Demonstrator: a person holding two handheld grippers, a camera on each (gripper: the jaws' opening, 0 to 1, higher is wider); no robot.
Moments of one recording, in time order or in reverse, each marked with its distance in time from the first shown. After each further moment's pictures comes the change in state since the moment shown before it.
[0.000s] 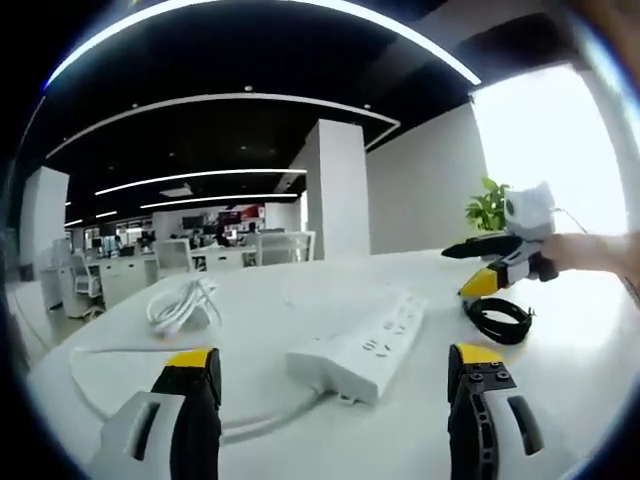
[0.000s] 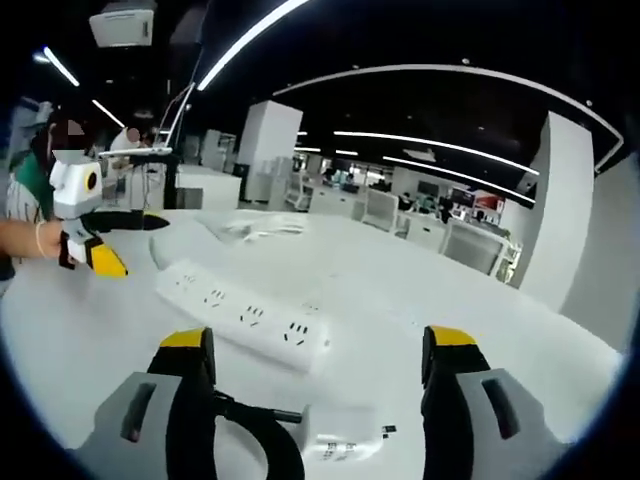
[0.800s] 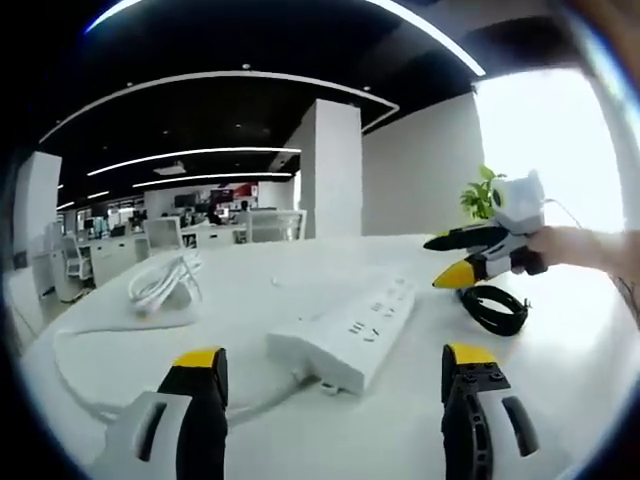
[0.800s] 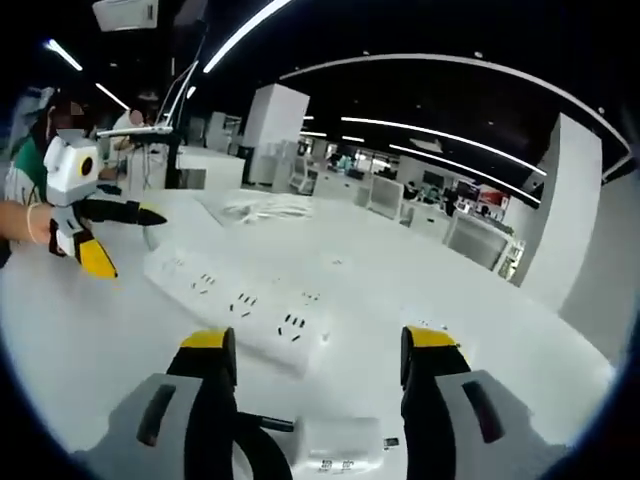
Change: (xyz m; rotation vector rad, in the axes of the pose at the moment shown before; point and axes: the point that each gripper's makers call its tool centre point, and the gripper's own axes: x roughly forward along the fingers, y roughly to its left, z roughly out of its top) left arm 0.013 -0.009 -0.016 -0.034 0.094 -0.042; right arm 0.016 0.009 -0.013 -0.052 0.080 0.021
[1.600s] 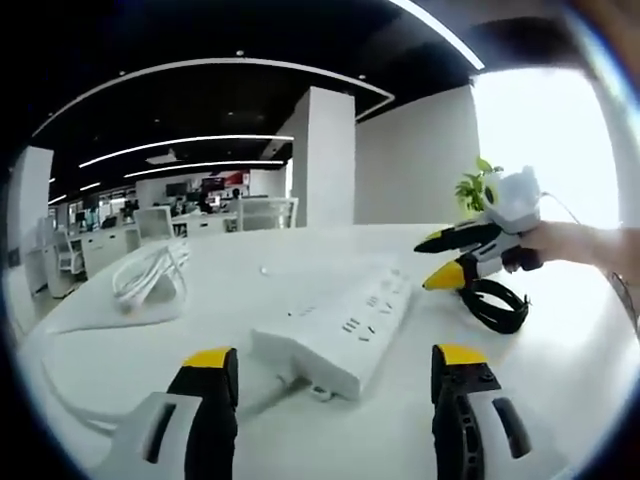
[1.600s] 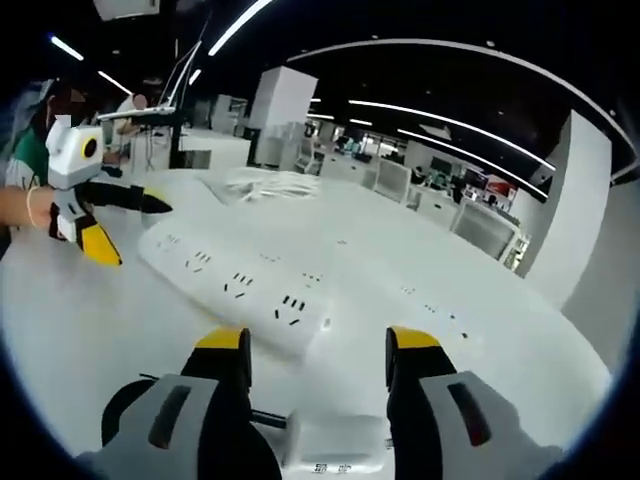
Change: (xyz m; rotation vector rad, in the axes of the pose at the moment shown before) left arm 0.013 -0.004 -0.004 -0.004 0.048 -0.031; right arm 0.012 -0.005 -0.017 -0.013 0.079 0.026
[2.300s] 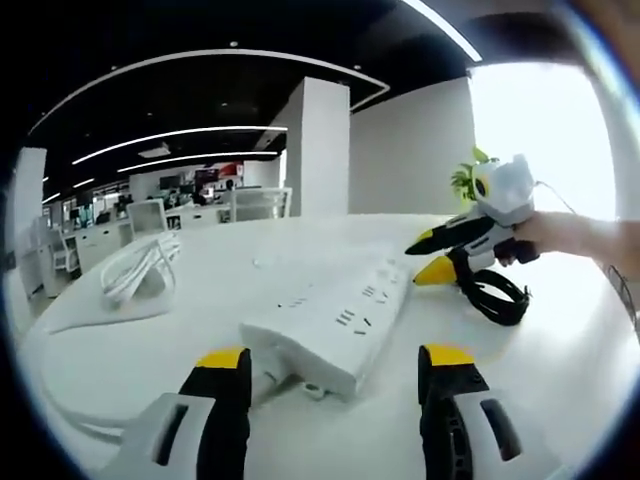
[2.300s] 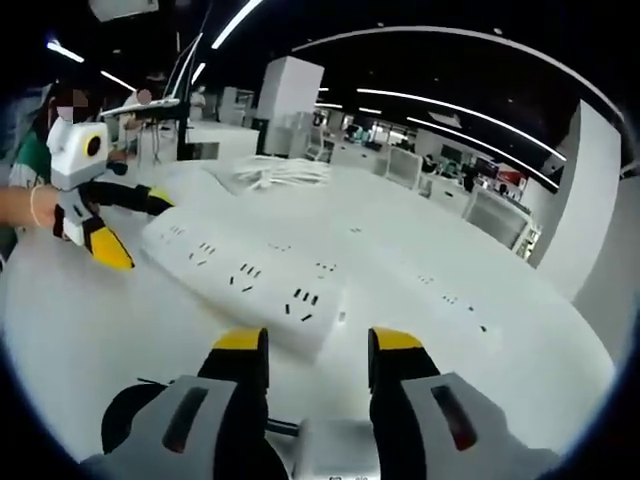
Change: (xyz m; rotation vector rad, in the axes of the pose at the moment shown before) left arm 0.009 -0.003 -0.009 0.007 0.050 -0.022; right arm 0.011 0.012 -0.007 0.024 0.042 0.064
